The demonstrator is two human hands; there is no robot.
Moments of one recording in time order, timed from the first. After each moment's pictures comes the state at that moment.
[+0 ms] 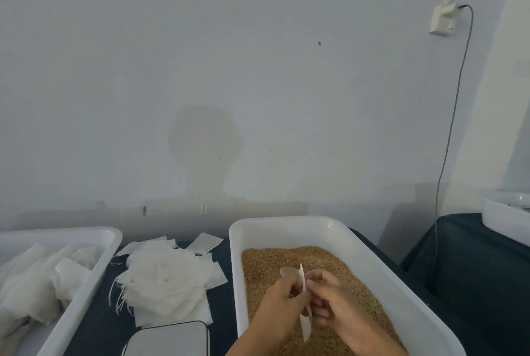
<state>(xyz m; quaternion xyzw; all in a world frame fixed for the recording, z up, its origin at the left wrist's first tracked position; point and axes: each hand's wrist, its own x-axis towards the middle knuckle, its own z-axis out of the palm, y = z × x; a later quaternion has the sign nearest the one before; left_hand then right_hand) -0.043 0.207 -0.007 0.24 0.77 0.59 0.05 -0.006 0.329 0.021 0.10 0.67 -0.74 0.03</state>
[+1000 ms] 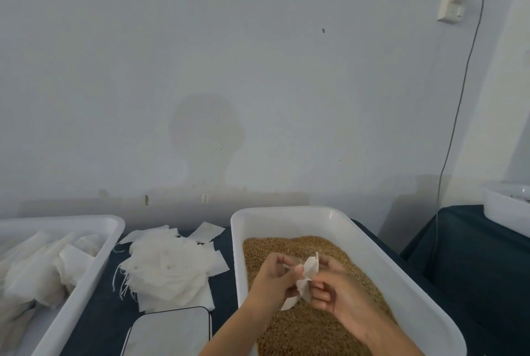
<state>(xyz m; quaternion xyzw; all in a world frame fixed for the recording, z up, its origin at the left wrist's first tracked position) -0.039 0.196 0.005 0.14 0.65 0.74 0.13 -0.004 0.336 0.017 0.06 0.62 -0.78 0.04</state>
